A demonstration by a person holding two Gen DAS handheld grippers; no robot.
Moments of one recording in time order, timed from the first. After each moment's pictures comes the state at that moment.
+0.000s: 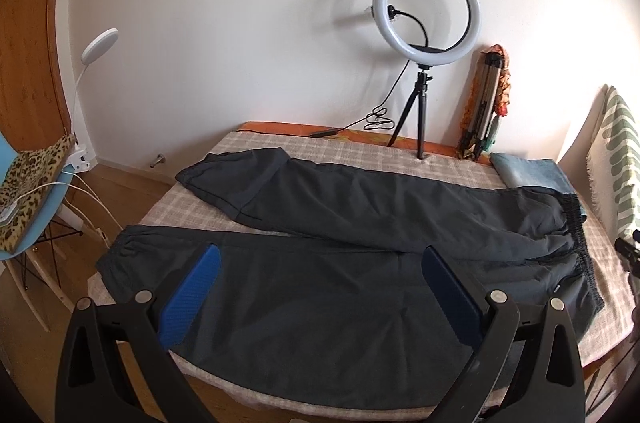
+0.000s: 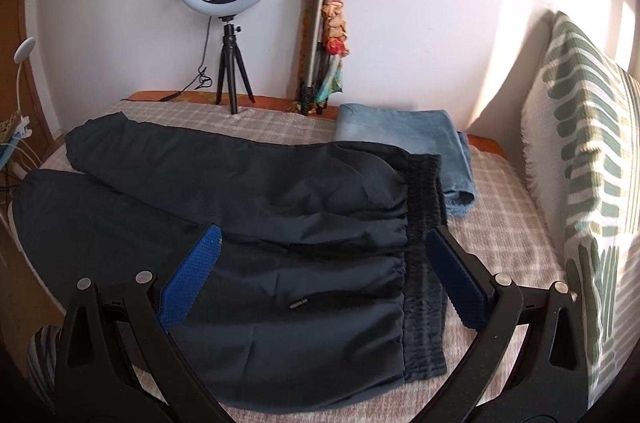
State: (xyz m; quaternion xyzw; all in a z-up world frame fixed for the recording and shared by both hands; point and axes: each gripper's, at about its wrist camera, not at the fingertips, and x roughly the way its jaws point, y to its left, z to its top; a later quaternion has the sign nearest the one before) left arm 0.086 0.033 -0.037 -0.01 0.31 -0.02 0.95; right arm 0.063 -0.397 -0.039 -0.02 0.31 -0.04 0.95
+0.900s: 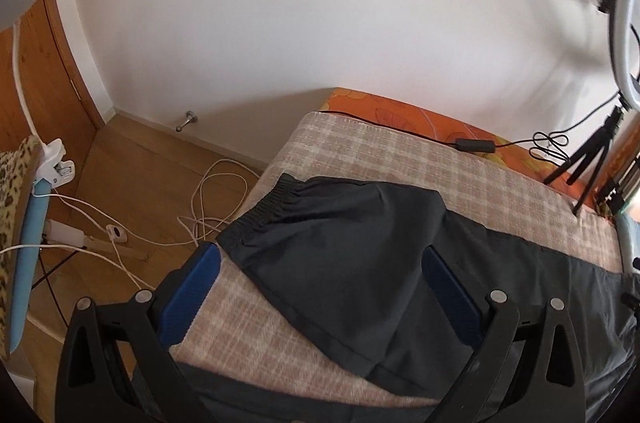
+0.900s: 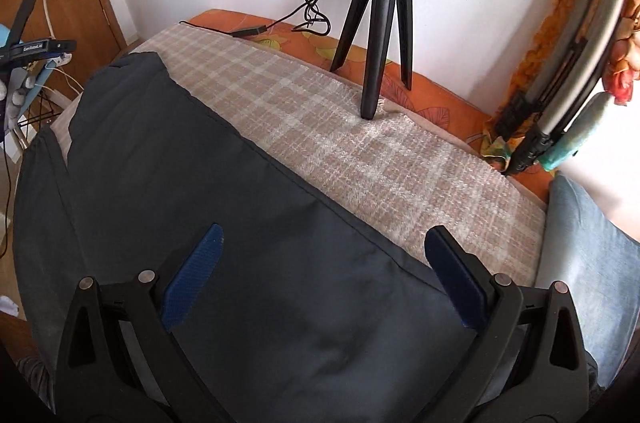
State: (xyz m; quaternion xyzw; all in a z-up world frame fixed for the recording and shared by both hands) left arm 0.398 0.201 -0.101 -0.06 0.44 0.06 0.89; right arm 0.390 -0.284 -0.124 -0.09 0.46 0.17 0.87
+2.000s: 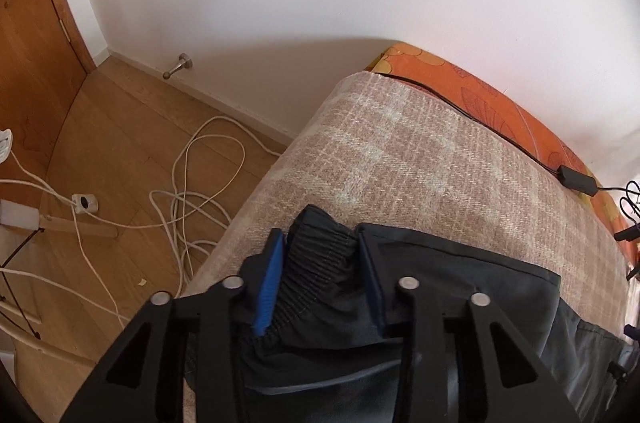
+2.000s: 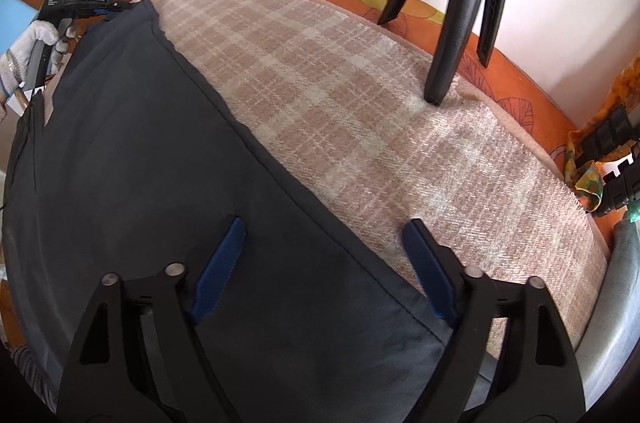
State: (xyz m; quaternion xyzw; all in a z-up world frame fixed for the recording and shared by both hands) left arm 0.516 0.249 -0.207 -0.11 0.50 0.09 0.85; right arm 0.448 -0.241 -0.182 -0.13 0.52 0.23 0.81
